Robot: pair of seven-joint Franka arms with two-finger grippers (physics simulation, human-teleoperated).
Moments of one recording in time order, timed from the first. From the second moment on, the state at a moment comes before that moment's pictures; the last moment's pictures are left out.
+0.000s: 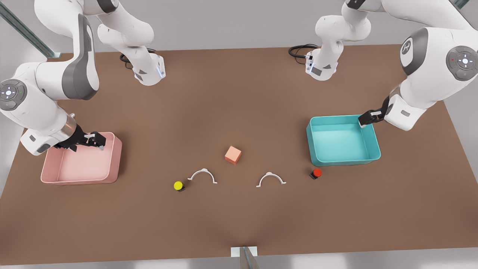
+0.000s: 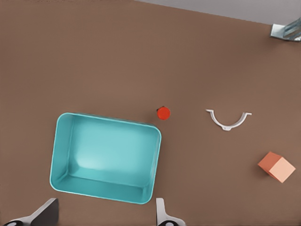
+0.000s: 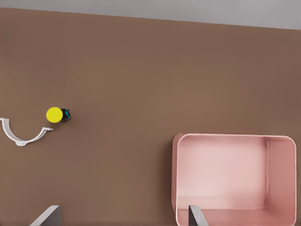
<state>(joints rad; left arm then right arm) -0.13 0.21 0.00 -1.21 -0.01 1.36 -0.29 -0.01 0.17 0.05 -1.45 -0.07 1.66 0.00</state>
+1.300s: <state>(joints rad) -0.24 0.59 0.00 -1.82 -0.03 2.37 0.02 0.20 0.79 0.16 -1.36 -0.07 2.10 0.12</state>
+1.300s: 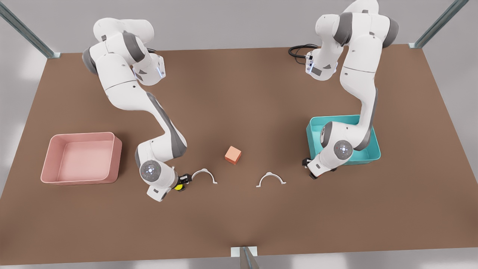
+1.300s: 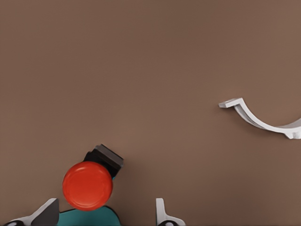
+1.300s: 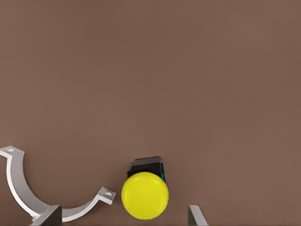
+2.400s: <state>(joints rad) -0.24 0.18 0.07 -2.10 -0.02 2.35 0.08 0.20 0.87 0.16 -1.41 -0.06 2.25 0.12</state>
